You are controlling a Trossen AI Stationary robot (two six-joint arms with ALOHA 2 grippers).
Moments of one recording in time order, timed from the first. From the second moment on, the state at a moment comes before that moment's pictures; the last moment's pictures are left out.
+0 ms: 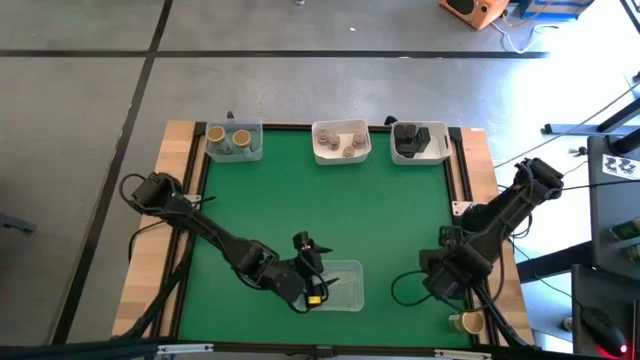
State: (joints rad) left arm -0.54 1.80 1.30 -0.12 -0.71 -0.42; right arm 0.80 1.42 1.13 -1.43 -0.08 0.84
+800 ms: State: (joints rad) left arm -0.53 1.80 1.30 -0.12 -0.71 -0.43; right arm 1.16 1.42 1.09 -1.37 -0.09 1.21
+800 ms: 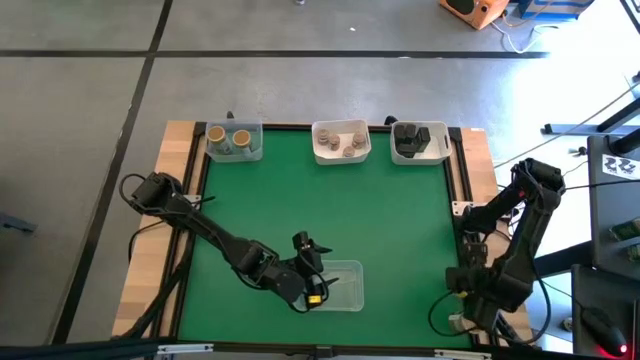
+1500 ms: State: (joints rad) left arm -0.53 1.80 1.30 -0.12 -0.71 -0.44; right arm 1.17 1.42 0.95 -1.25 -0.12 1.19
